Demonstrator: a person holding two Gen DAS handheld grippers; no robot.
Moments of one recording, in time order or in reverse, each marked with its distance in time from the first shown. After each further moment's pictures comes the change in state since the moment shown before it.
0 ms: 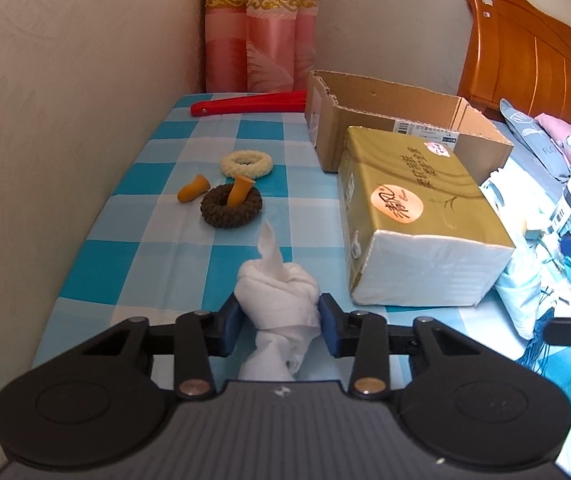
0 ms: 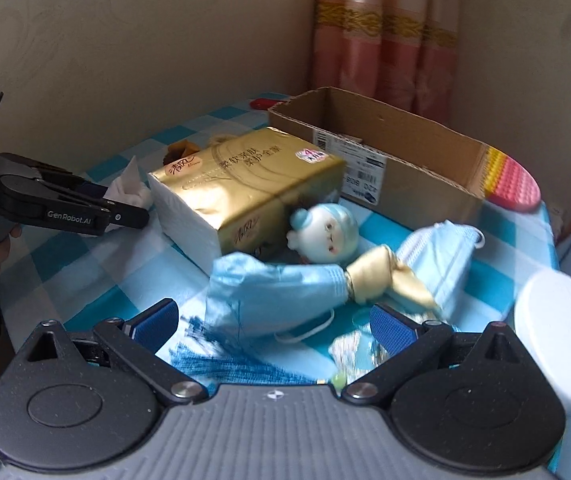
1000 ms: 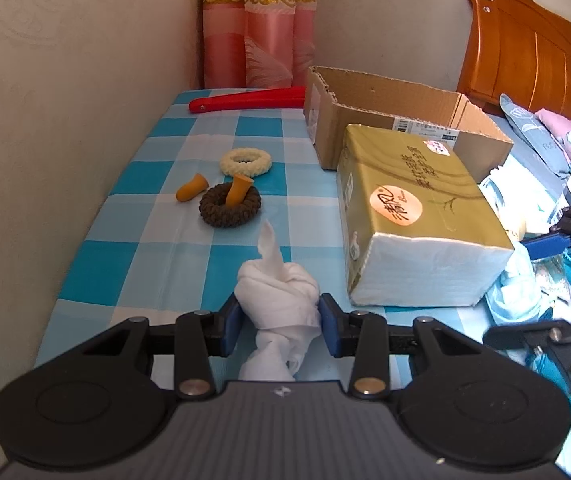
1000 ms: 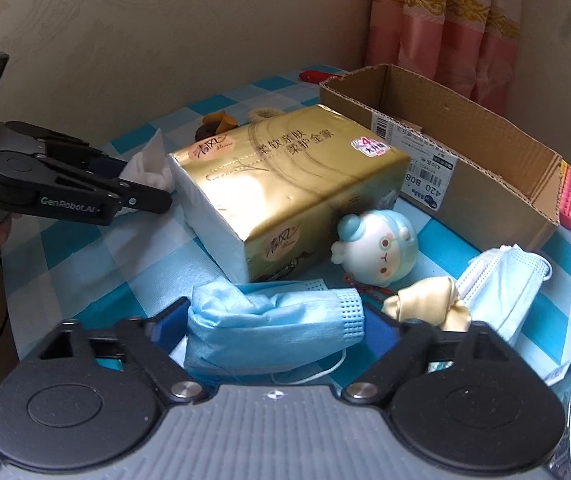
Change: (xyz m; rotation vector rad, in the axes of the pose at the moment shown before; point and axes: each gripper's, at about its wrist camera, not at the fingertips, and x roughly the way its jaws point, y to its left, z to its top) left arm 0.000 0.000 0.004 -0.005 0.018 -0.003; right arm 0.037 0.004 0.017 -0.078 0.110 0.115
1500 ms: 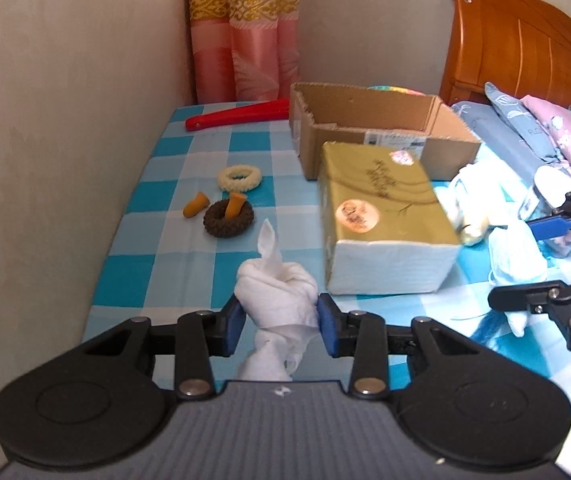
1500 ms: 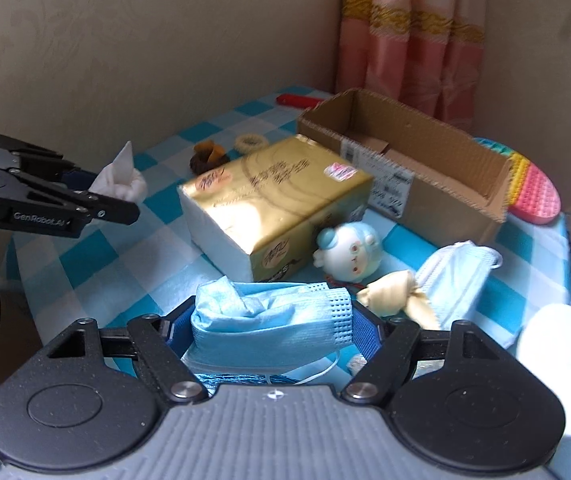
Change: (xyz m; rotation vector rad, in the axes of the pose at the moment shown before) left arm -0.045 -0.008 0.010 0.062 0.024 0.007; right arm -0.056 0.013 0.000 0.066 -0.053 -0.069
